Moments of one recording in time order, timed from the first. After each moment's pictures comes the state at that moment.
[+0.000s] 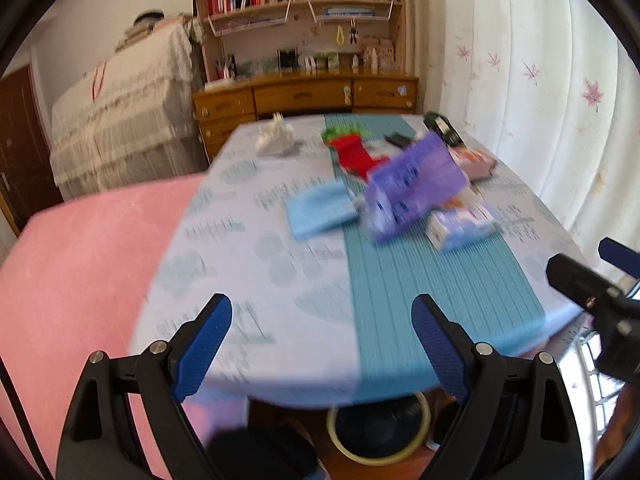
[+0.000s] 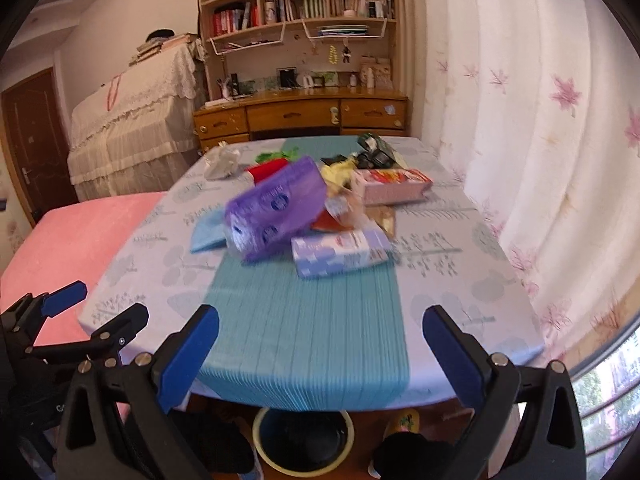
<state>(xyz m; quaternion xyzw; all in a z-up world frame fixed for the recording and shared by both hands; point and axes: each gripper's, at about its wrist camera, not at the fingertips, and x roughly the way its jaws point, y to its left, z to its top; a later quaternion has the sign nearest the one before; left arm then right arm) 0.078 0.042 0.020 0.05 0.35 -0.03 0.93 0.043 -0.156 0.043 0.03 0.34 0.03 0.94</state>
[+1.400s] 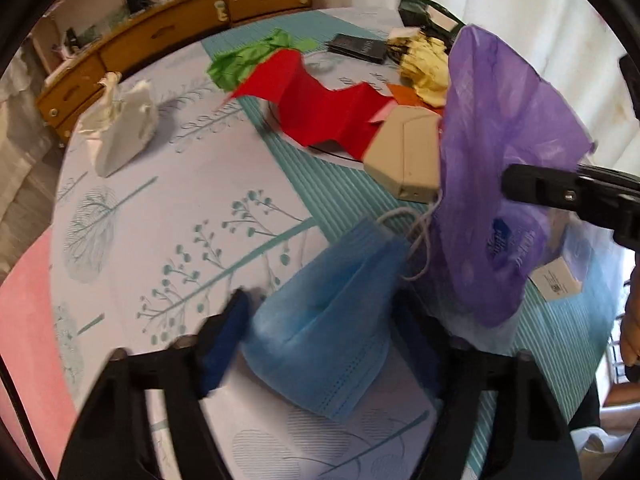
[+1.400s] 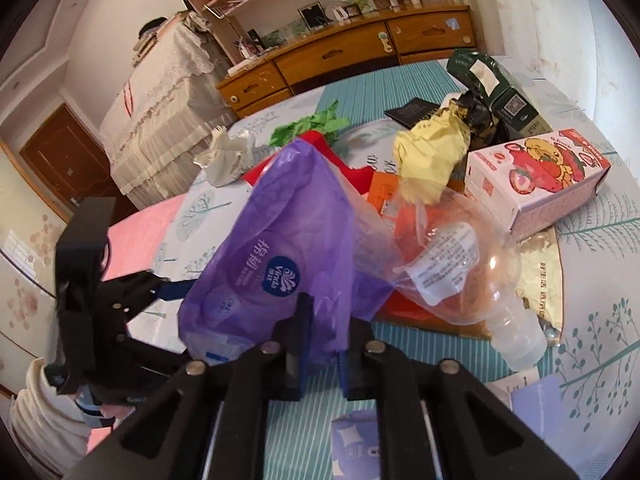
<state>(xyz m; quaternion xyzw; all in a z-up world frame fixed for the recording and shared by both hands) 0.334 0.029 -0.073 0.15 0.52 -0.24 0.81 0.256 -0.162 -0.031 0.16 0.44 0.16 0.87</state>
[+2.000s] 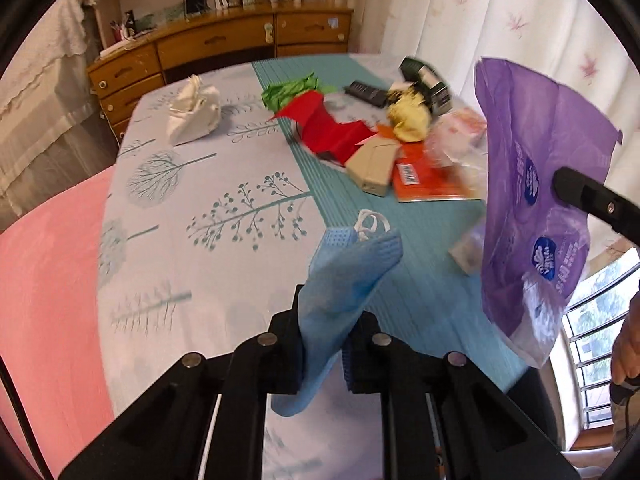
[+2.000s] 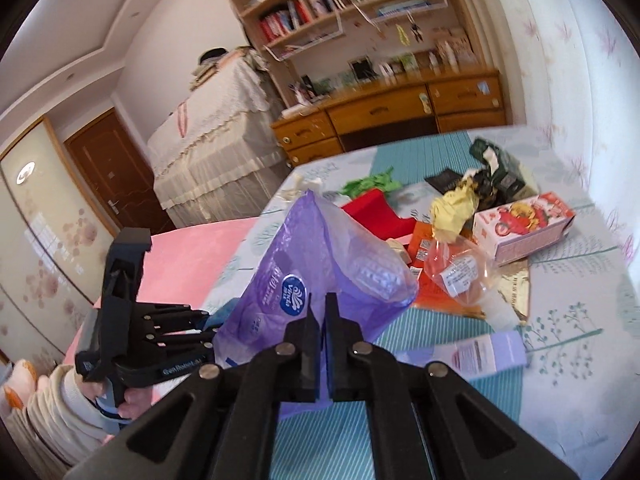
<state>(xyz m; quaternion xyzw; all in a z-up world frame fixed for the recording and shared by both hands) 0.231 0.064 -0.004 0.06 0.49 -0.20 0.85 0.153 -0.159 0.054 0.12 0.34 0.21 0.91</state>
